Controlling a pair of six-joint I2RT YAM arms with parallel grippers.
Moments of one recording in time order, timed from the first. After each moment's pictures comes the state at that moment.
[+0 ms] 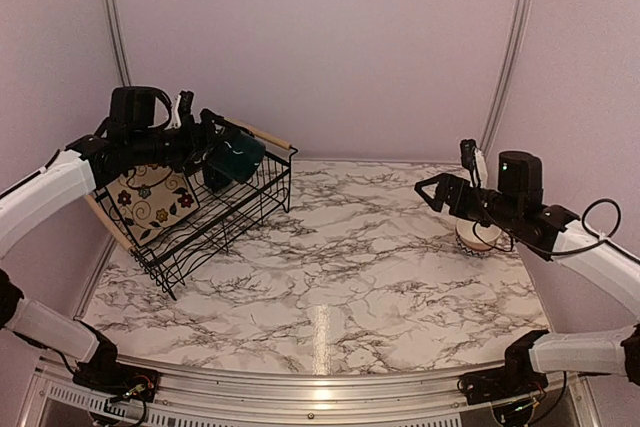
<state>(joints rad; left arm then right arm) -0.41 1.35 1.31 -0.36 0.34 -0.68 0.38 1.00 0.78 -0.17 -0.21 0.45</state>
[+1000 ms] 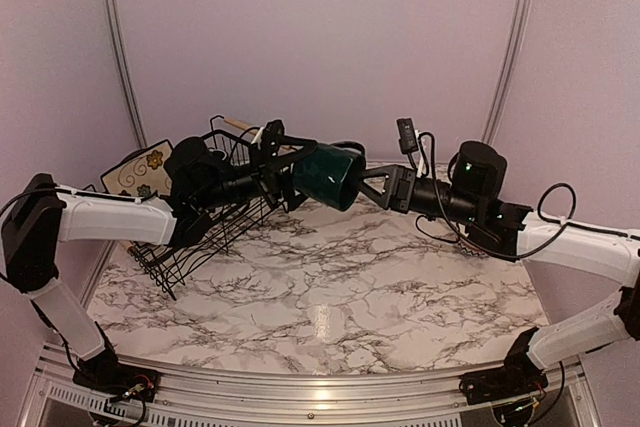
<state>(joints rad) -0.76 1.64 0.99 0.98 0.68 -1.49 0.73 1.23 0.84 0.39 -0.47 0.64</state>
